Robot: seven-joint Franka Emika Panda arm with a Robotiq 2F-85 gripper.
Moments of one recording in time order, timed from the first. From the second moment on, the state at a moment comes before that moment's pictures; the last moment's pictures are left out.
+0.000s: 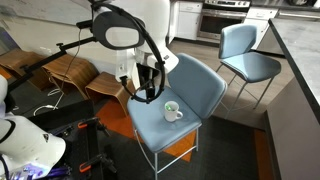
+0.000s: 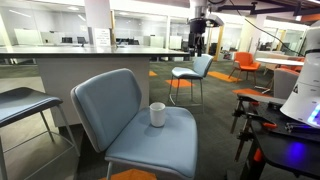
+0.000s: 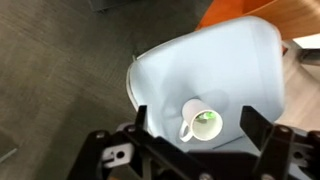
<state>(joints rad) -0.05 -0.07 -0.07 -2.33 0.10 2.18 0.08</state>
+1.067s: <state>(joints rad) 0.01 0.55 -0.05 -2.07 0.18 2.50 0.36</state>
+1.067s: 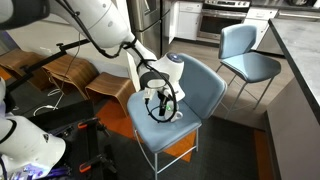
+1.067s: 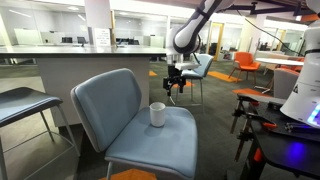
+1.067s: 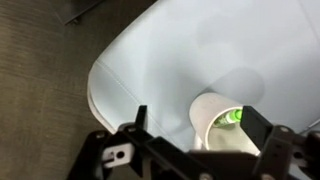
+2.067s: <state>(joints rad) 0.03 0.82 -0.06 -1.80 0.23 2.56 0.38</state>
